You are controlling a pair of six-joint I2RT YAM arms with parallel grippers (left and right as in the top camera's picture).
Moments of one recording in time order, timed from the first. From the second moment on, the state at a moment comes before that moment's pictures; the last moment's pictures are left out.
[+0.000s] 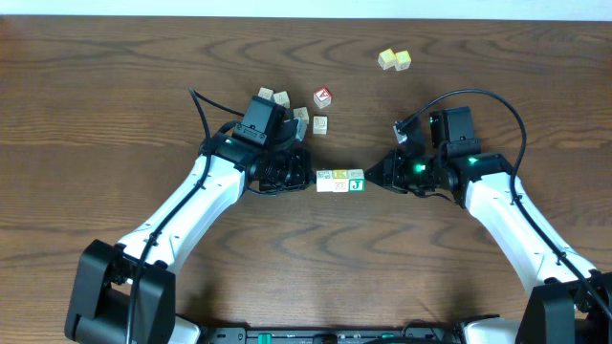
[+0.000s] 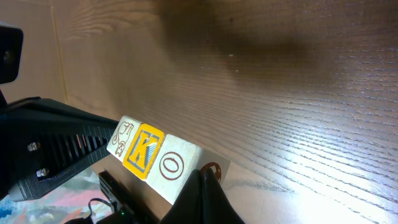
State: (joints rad) left arm -0.43 1.62 1.11 -0.63 0.56 -0.52; right arm 0.20 1.50 0.95 -0.55 -0.71 0.47
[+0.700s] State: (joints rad) left arm -0.43 1.62 1.11 -0.63 0.56 -0.52; right arm 0.20 1.50 0.95 -0.55 -0.71 0.49
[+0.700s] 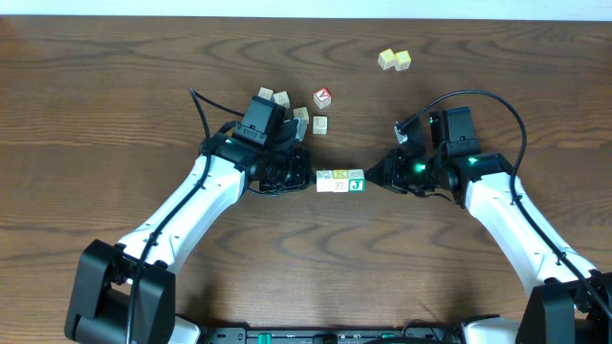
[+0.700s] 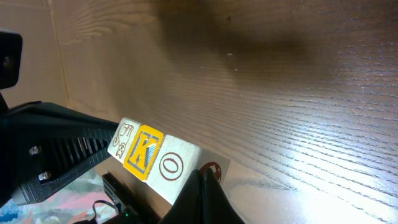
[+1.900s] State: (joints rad) left arm -0.42 1.62 1.11 -0.64 0.54 -0.54; right arm 0.25 1.50 0.95 -0.52 -0.63 0.53
